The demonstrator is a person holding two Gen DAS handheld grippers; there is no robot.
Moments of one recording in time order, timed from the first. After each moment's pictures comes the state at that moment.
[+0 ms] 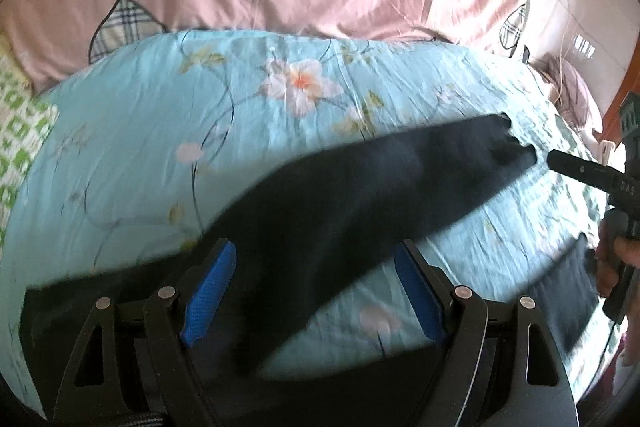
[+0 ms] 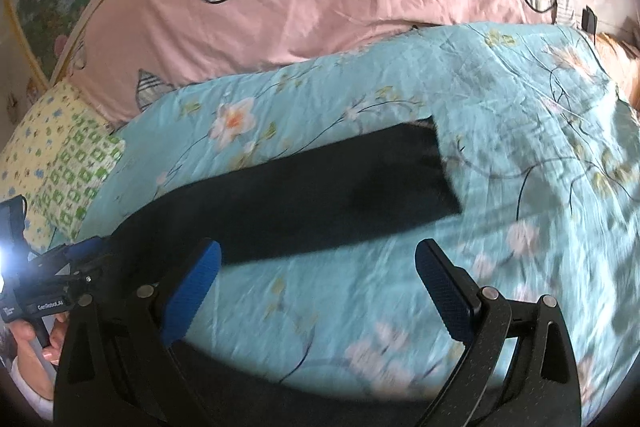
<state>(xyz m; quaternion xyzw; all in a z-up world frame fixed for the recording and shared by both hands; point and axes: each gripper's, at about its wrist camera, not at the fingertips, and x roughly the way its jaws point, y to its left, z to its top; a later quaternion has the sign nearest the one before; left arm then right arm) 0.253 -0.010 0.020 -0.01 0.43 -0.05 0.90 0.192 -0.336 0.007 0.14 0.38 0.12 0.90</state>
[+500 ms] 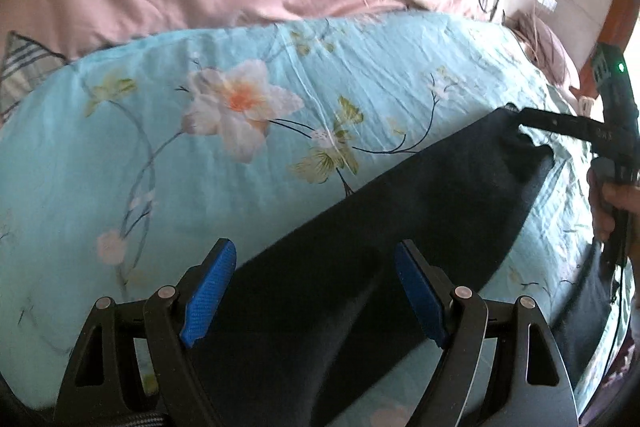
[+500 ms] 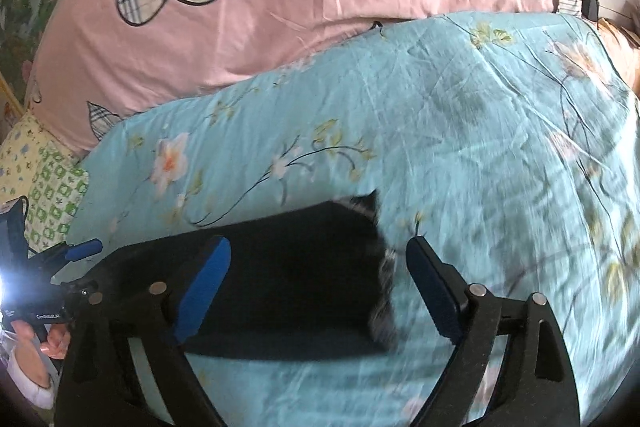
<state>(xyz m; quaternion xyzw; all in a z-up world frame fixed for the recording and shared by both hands) 0.363 -0.034 -0.013 0.03 0.48 -0.14 0.86 0.291 -0.382 -0.011 0.14 0.42 0.10 0.89</state>
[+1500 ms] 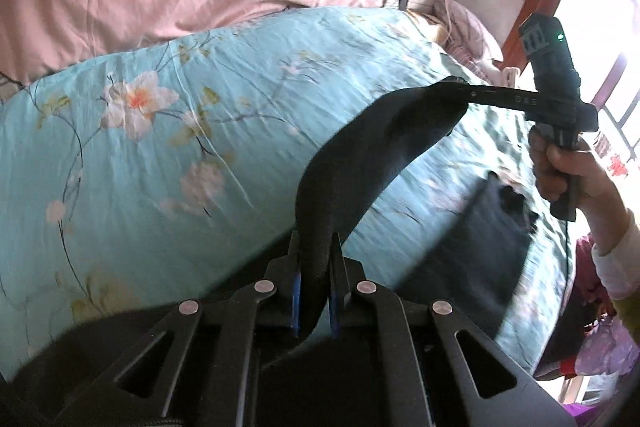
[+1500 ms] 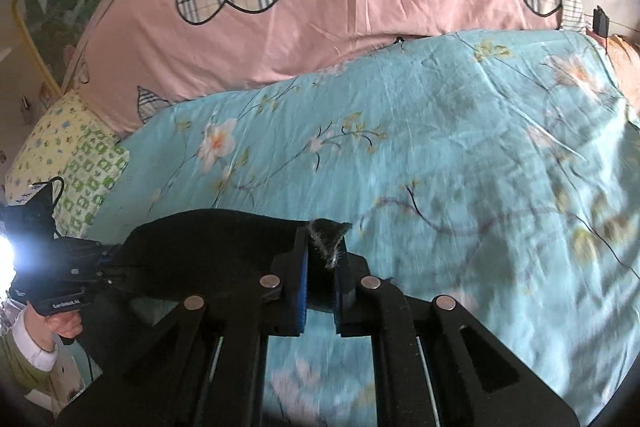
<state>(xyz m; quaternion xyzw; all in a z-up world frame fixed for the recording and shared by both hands) 0.241 -0.086 0.023 0.03 0.46 -0.26 0.85 0.199 -0.399 0.016 0.13 0.38 0.17 0.90</state>
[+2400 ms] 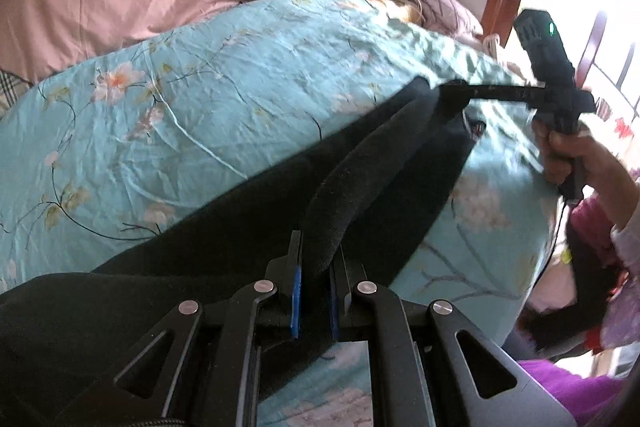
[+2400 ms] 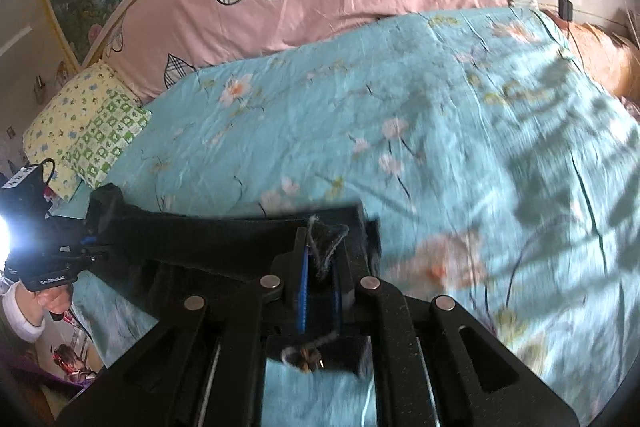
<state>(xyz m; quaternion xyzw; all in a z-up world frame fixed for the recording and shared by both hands) 0.102 -0.138 -0.008 0.10 0.42 -0.26 0.86 0.052 -0.440 -0.031 0.12 0.37 0.17 0.91</state>
